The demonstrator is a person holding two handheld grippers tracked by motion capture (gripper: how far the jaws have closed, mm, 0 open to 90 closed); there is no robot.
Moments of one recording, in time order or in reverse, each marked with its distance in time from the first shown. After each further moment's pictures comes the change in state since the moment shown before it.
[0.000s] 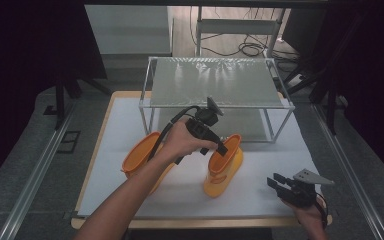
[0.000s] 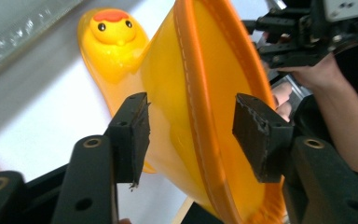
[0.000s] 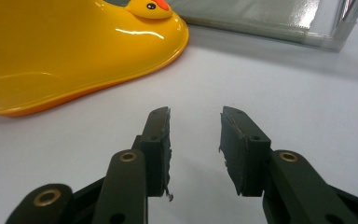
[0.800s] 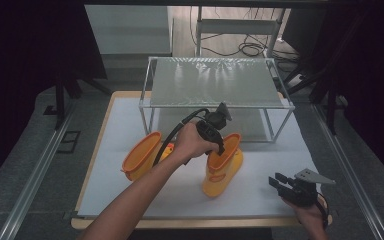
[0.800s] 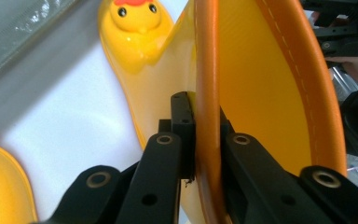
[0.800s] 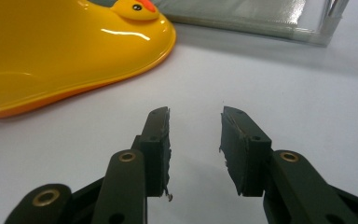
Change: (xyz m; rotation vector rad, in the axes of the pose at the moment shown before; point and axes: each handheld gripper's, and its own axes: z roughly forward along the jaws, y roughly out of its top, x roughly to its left) left arm -0.007 0.011 0.014 0.065 0.104 -0.013; right arm -0.003 0.000 0.000 -0.003 -0.026 0.031
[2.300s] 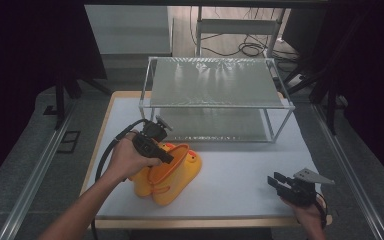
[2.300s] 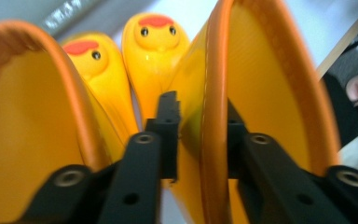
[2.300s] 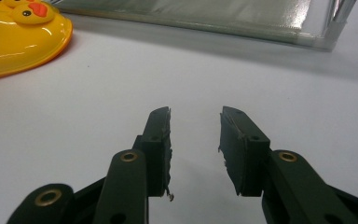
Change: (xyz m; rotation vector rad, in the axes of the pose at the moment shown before) left arm 0.053 -0.126 -0.063 -0.131 0.120 -0.001; right arm 0.004 0.002 0.001 -0.011 0.008 0.004
